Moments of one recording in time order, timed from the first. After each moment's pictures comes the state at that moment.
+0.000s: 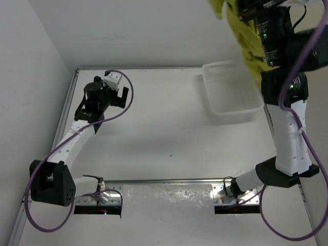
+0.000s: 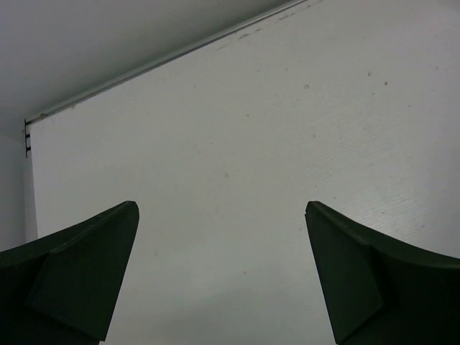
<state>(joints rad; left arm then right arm) -0.14 1.26 0.92 0.01 0.11 0.27 0.25 1.51 2.22 -0.02 -0.09 0.07</state>
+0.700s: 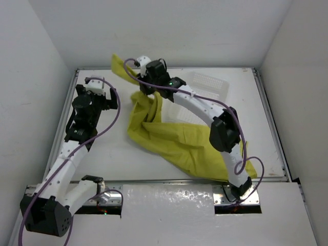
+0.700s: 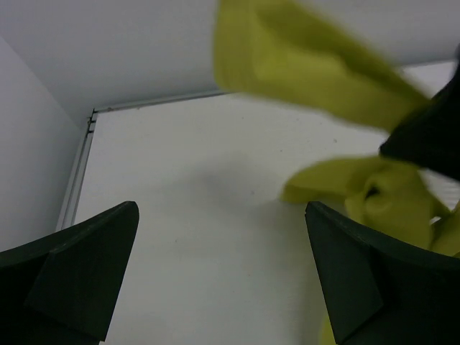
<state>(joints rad) -0.14 0.96 0.79 0.04 -0.11 0.09 0.72 2.13 2.03 -0.31 0.00 0.01</state>
